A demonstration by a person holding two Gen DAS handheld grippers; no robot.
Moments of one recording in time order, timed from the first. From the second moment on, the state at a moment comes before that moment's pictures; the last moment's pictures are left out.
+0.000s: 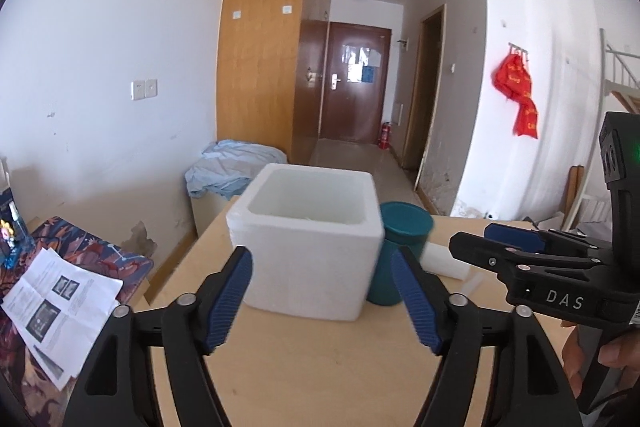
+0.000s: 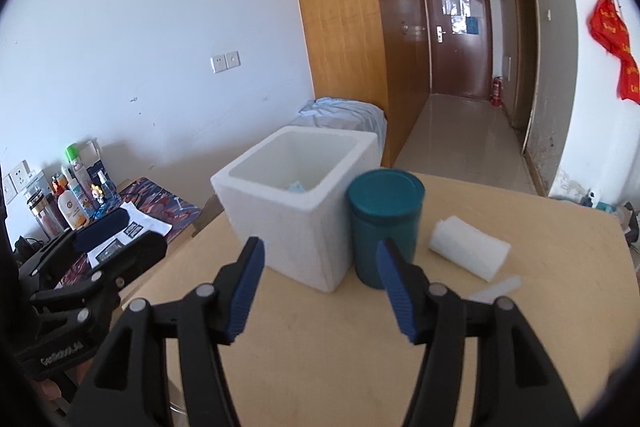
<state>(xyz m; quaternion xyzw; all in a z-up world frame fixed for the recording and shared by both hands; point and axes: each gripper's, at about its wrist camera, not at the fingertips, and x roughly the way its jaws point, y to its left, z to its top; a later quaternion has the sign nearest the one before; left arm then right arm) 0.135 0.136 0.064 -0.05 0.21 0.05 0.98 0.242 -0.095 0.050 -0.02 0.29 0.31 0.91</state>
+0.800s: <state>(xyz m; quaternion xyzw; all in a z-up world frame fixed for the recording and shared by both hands) 0.016 0.070 0.036 -0.01 0.18 -0.03 0.98 0.114 -0.176 0.021 0.02 0.24 0.25 0.94</state>
